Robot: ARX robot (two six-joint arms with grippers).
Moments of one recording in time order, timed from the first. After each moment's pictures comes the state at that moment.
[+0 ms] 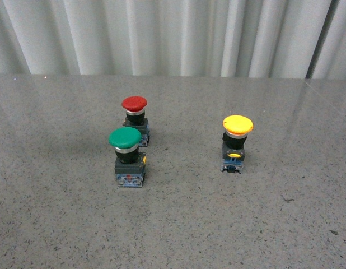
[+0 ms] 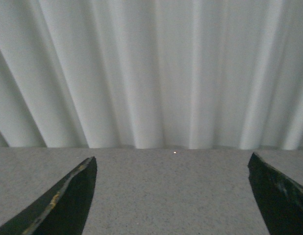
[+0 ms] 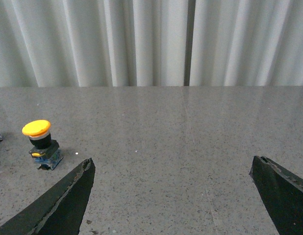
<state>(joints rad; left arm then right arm) -0.34 1.25 0.95 0.29 -0.44 0.08 0.00 0.00 0.01 0.00 0.00 0.00</state>
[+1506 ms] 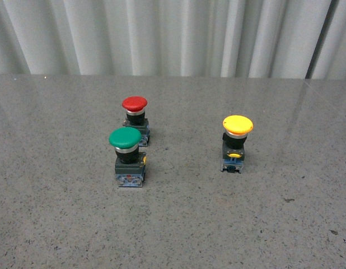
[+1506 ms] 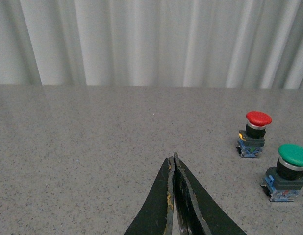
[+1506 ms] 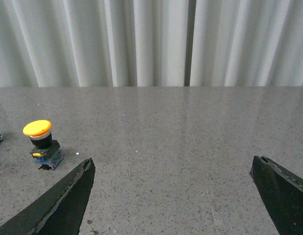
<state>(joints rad) 0.00 0.38 0.04 0.34 0.00 0.00 0.00 0.00 0.01 0.00 0.00 0.00</state>
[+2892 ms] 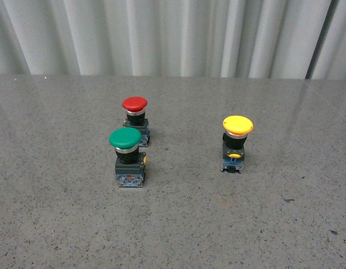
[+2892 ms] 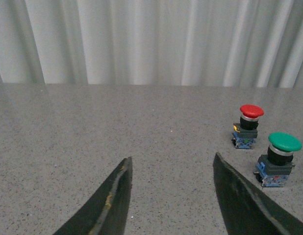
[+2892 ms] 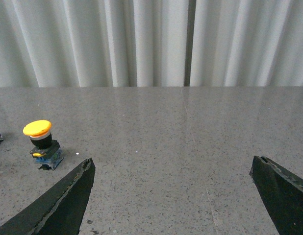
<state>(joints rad) 0.00 0.01 0.01 0.00 0.00 0.00 0.00 0.00 0.01 0.00 0.00 0.00</state>
